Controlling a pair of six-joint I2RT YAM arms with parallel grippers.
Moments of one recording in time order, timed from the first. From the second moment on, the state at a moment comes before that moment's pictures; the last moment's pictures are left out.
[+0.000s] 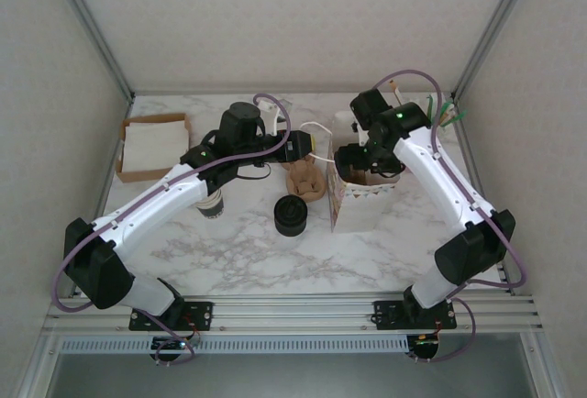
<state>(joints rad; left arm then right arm) -0.63 1.46 1.31 -0.25 0.39 -0.69 0.49 1.59 1.70 -1.40 0.02 0.31</state>
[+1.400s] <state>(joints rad) -0.63 1.33 1.35 -0.28 0.30 -0.70 0.52 1.18 1.75 -1.41 0.00 0.35</state>
